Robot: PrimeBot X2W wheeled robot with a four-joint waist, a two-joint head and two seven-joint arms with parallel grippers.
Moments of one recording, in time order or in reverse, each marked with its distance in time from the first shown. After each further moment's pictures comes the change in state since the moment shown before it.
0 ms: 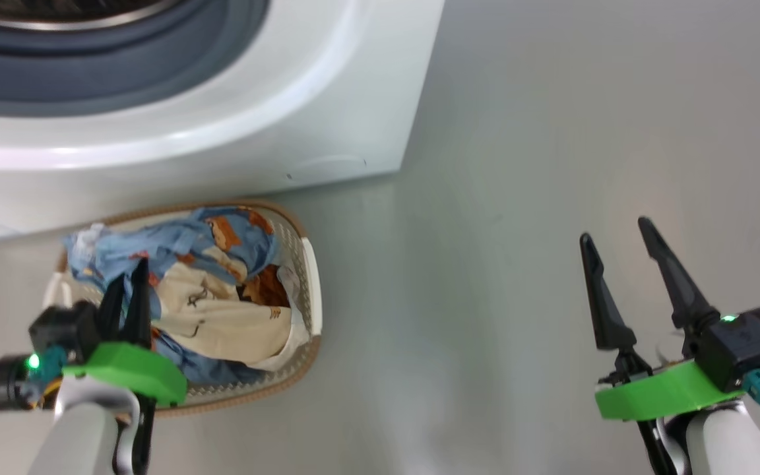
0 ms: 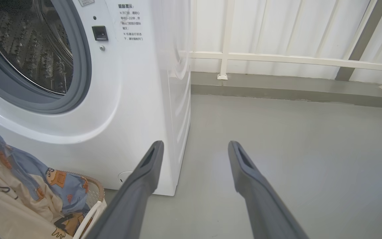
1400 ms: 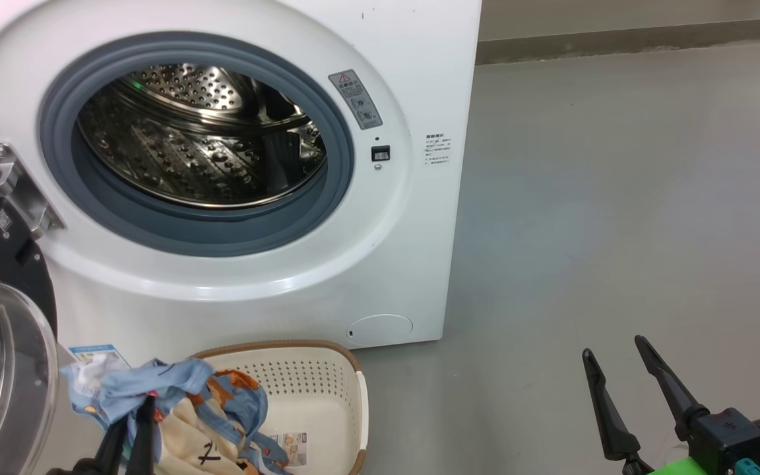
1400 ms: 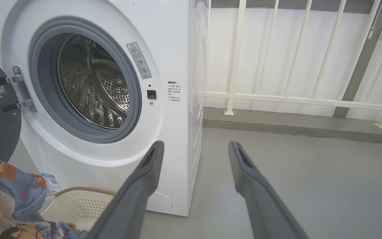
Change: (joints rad) left arm 0.545 0.053 0.061 -0.545 0.102 0.080 0.063; right arm 0.271 0.005 -0.008 -0.038 0.001 0.000 0.062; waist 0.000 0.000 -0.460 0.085
